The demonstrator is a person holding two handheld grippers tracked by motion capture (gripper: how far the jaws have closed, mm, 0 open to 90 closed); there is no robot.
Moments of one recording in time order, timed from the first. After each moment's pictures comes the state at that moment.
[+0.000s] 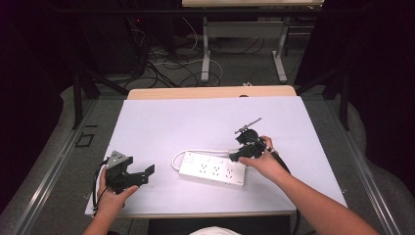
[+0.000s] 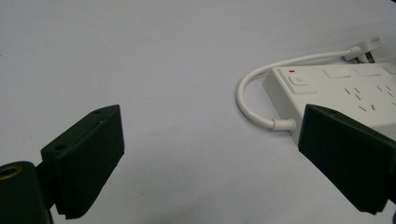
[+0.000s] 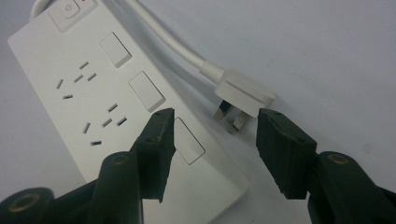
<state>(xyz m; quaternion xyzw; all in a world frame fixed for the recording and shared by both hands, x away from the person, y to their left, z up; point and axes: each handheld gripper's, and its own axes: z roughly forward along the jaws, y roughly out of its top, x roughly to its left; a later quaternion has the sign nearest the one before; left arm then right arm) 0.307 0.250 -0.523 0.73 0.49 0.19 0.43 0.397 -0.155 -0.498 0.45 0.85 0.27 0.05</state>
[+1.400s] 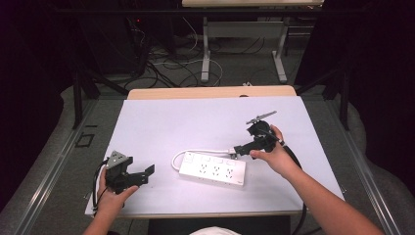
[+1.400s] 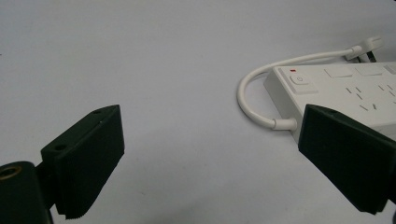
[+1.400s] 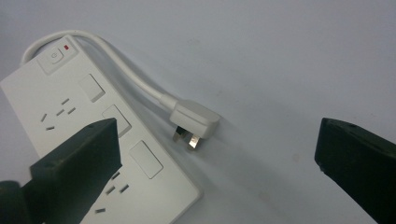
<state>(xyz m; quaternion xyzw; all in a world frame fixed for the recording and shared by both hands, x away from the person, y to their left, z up) 0.307 0.251 -0.522 0.73 0.49 0.19 0.43 0.403 -0.185 -0.476 0.46 0.83 0.32 0.11</state>
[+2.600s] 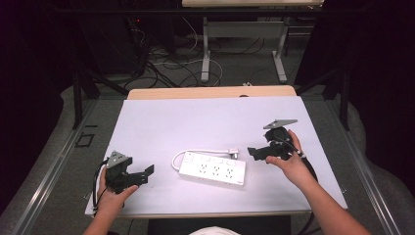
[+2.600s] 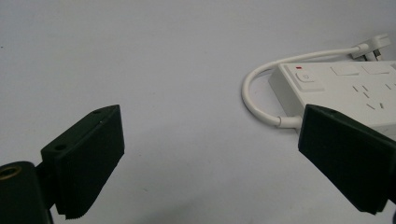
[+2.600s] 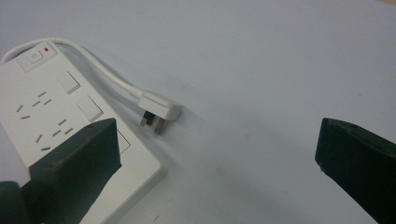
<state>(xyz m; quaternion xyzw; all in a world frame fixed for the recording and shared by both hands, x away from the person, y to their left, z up) 0.309 0.252 -0.525 0.73 0.50 0.19 0.43 0.372 -0.224 -0.472 0.46 0.80 0.35 0.18</state>
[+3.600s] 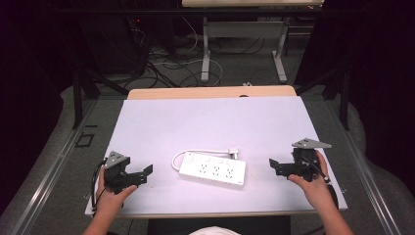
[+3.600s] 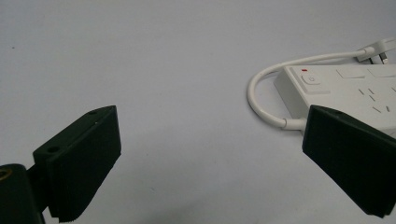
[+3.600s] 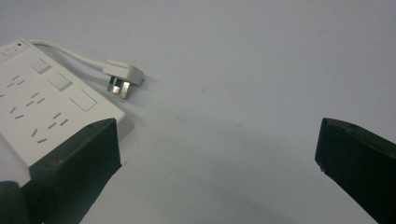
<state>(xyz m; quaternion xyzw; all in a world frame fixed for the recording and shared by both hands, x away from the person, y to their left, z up) 0.308 0.255 -0.525 0.72 0.50 0.20 0.43 0.318 -0.283 -0.495 0.51 0.74 0.39 0.22</state>
